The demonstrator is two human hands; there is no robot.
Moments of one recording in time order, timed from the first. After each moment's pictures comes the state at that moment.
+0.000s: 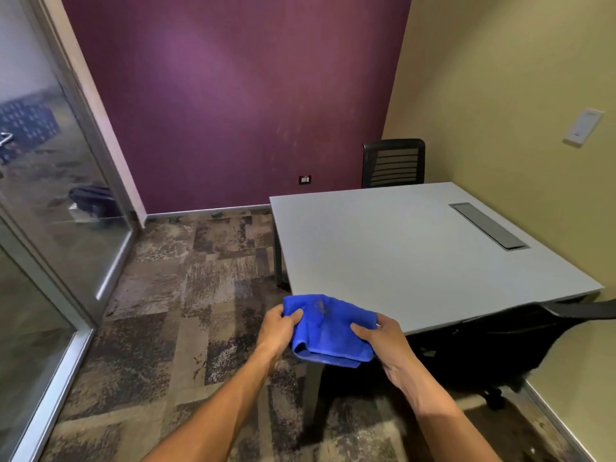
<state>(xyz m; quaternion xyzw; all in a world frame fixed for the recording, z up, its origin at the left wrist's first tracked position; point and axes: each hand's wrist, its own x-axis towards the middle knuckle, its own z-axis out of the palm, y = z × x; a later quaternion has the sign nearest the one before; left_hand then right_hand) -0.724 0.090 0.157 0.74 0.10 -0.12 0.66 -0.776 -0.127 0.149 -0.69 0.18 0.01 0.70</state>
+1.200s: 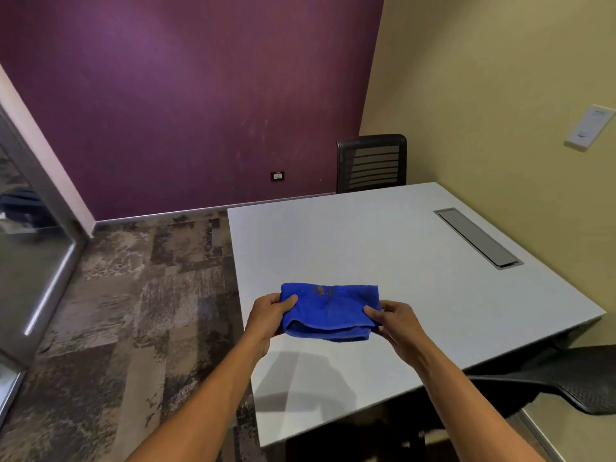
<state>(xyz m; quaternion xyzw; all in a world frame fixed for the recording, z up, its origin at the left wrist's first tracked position) -0.491 -0.031 0.144 0.69 0.08 -0.19 0.69 -0.570 -0.293 0.164 -0.69 0.24 0.02 0.69</state>
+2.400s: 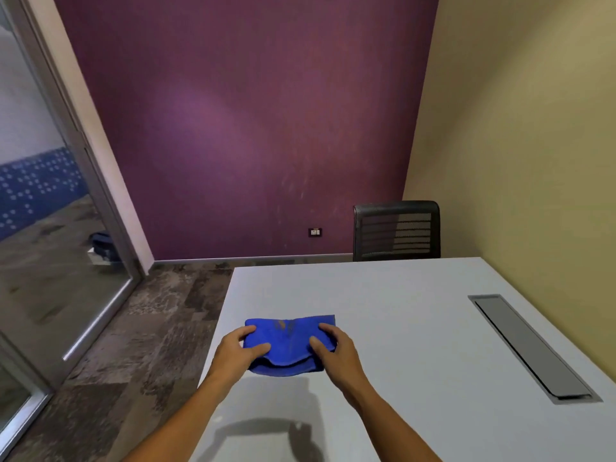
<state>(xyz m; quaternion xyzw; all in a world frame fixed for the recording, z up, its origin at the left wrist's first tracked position) -0.399 -0.160 0.183 0.82 0.13 0.00 0.56 -0.402 -0.395 0.176 -0.78 0.03 0.04 0.62</state>
